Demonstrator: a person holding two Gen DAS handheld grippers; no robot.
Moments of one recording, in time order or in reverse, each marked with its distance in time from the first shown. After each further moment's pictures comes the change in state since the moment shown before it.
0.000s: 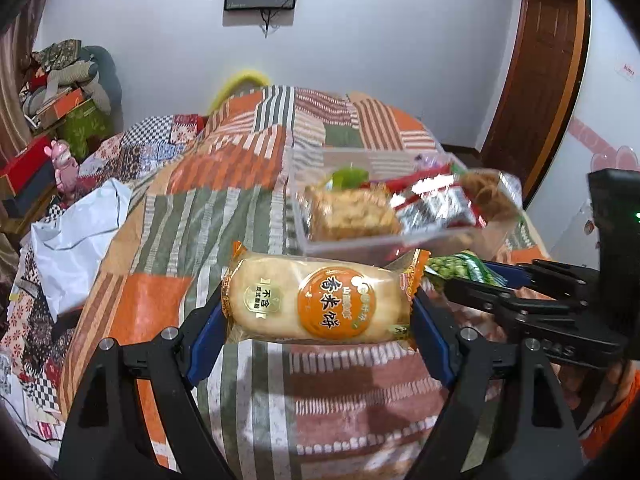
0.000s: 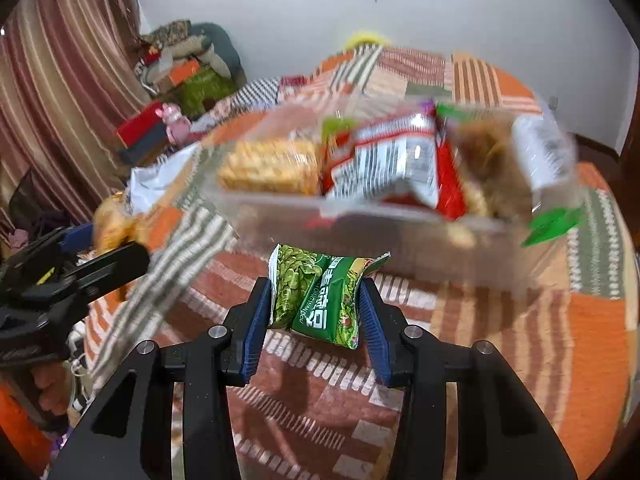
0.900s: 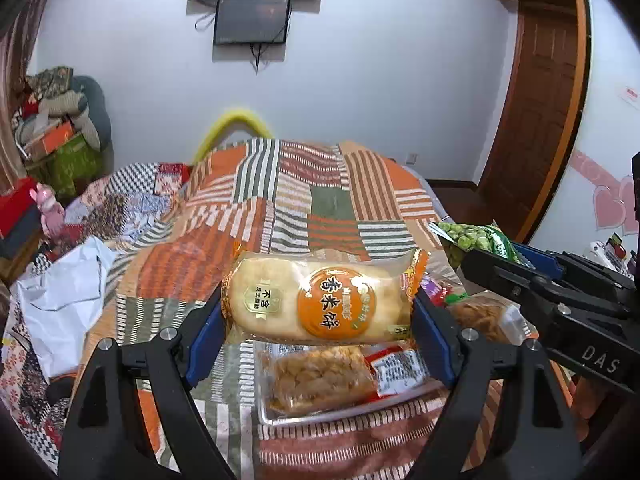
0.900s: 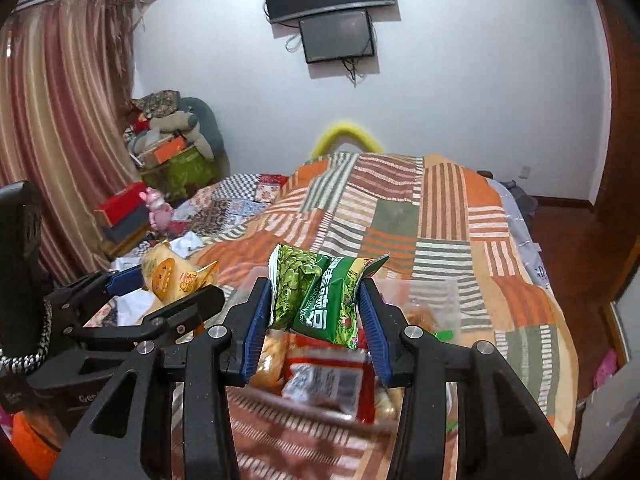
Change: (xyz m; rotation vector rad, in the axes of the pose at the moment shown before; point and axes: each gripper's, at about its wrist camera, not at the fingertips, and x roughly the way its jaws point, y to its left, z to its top) left arm 0.046 -0.022 0.107 -0.001 -0.095 -0.015; right arm -0.013 -0.012 0.102 -0.008 -0.233 -0.098
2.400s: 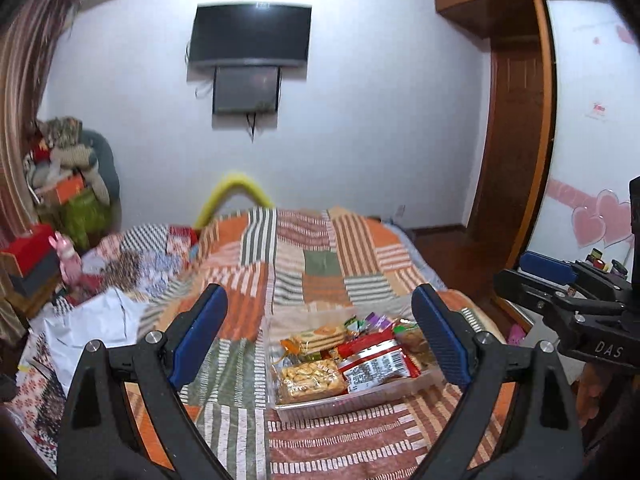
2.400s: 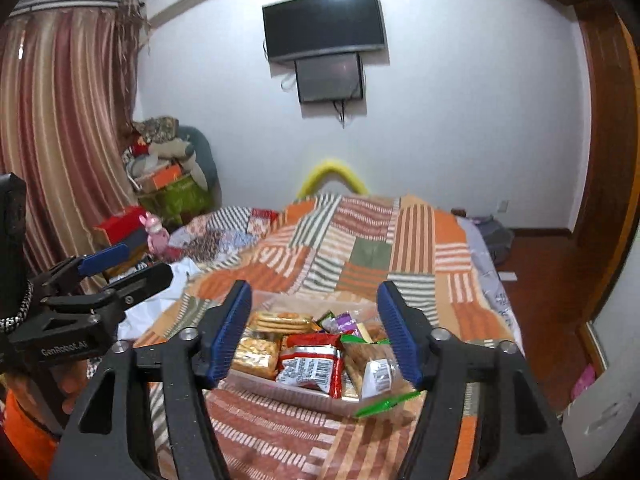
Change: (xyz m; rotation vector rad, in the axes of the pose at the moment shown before) left arm -0.145 -0.024 0.006 0.064 -0.249 -0.002; right arm -0.116 0.009 -0.001 -0.039 -0.188 -0.054
